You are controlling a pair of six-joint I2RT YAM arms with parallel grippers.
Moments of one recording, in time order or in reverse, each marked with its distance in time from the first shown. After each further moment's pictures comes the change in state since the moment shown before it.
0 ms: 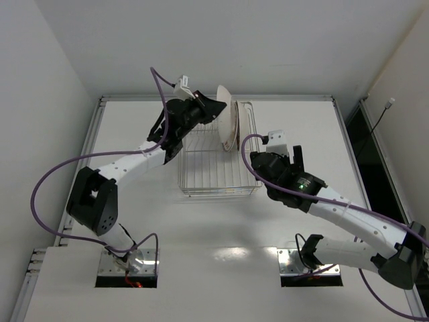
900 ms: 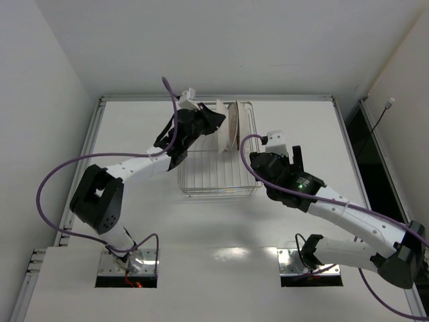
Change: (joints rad) left arm -0.055 0.016 -0.085 -0.011 -0.139 0.057; right arm 0.000 0.007 0.000 -0.009 -0.003 0.000
